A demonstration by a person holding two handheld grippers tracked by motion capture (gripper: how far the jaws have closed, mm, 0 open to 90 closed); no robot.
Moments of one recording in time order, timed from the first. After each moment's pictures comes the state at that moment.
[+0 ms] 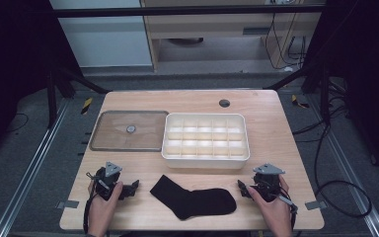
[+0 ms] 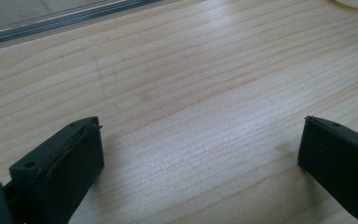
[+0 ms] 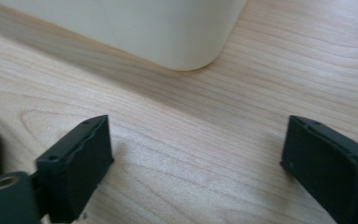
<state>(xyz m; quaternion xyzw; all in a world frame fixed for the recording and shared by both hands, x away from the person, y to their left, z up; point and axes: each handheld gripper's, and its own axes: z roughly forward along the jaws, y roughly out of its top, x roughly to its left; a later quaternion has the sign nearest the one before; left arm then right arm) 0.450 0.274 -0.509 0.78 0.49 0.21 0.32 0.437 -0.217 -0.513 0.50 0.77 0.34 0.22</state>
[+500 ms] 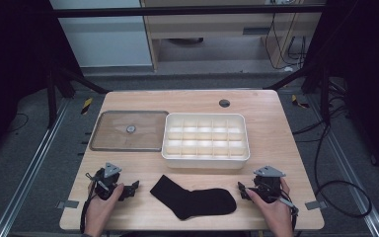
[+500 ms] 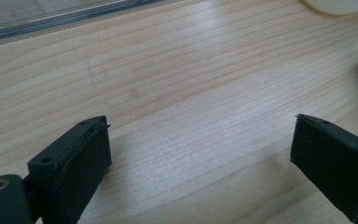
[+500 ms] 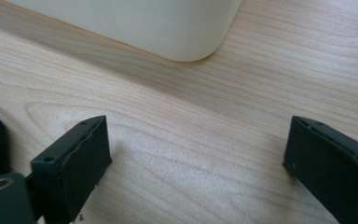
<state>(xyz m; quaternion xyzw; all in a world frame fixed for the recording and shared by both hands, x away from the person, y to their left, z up) 0.440 0.273 -0.499 0.78 0.49 0.20 0.34 0.427 -0.216 -0.513 0.51 0.76 0.33 0.23</state>
